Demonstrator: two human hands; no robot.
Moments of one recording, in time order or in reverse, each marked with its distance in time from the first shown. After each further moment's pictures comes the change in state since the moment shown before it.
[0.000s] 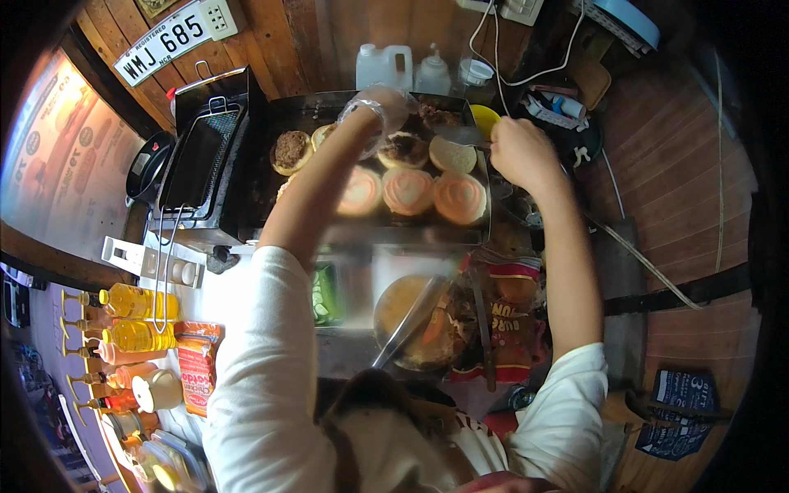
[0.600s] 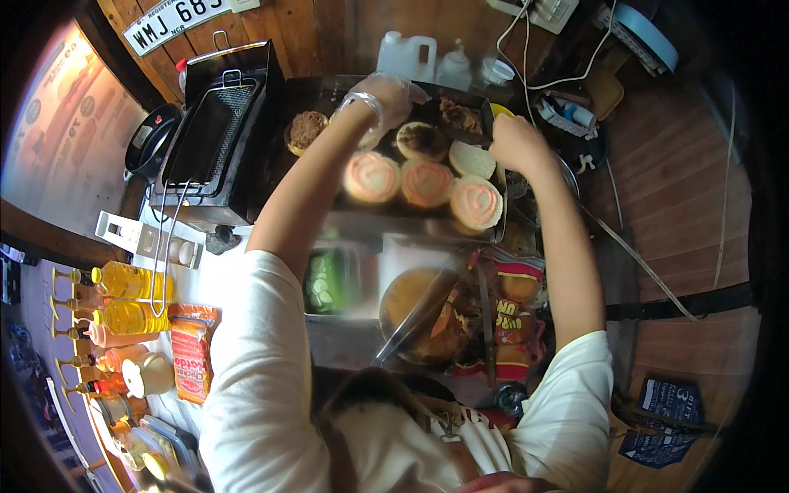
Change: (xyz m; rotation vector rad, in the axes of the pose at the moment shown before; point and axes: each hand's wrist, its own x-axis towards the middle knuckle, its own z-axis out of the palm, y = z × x) left_hand -0.045 -0.021 -0.025 0.097 0.120 0.178; right_hand 0.040 -0.017 0.032 -0.115 -0.269 0.007
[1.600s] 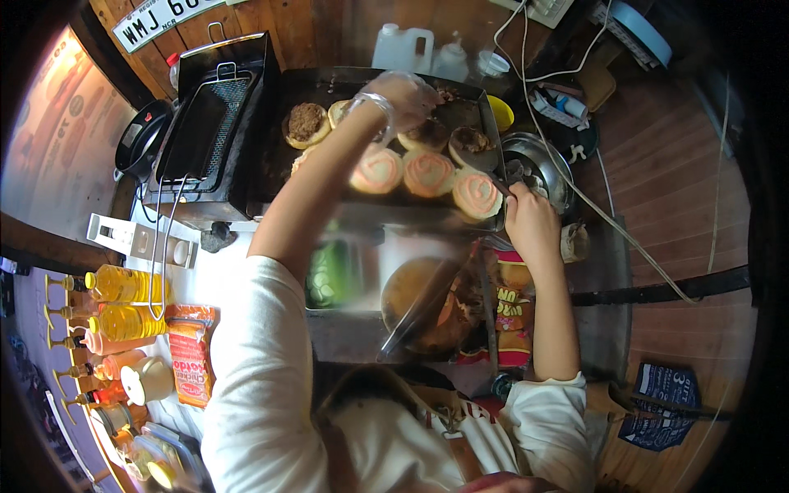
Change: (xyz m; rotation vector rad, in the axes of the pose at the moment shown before) left_hand -0.011 0.008 0.007 -0.175 0.065 0.145; right_hand -0.109 -0.008 0.061 0.112 0.367 0.119
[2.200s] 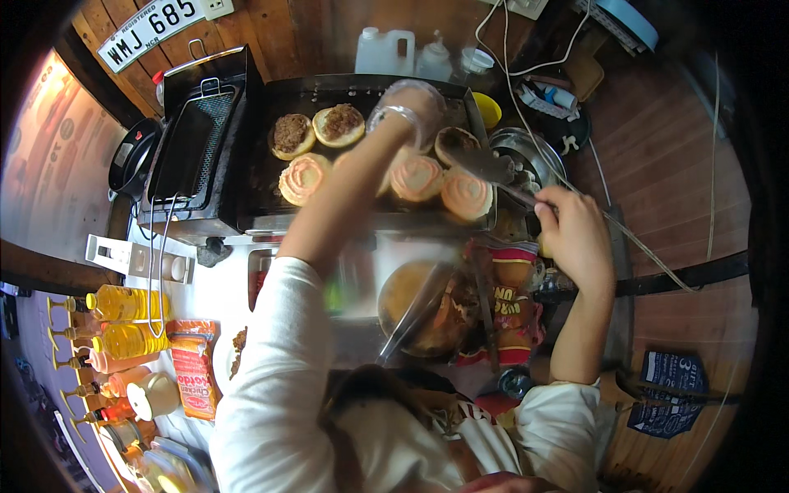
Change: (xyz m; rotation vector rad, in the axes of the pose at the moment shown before) left_hand 0.035 0.015 0.045 0.066 -0.056 -0.124; right_hand -0.009 -0.012 -0.092 0.134 -0.067 0.033
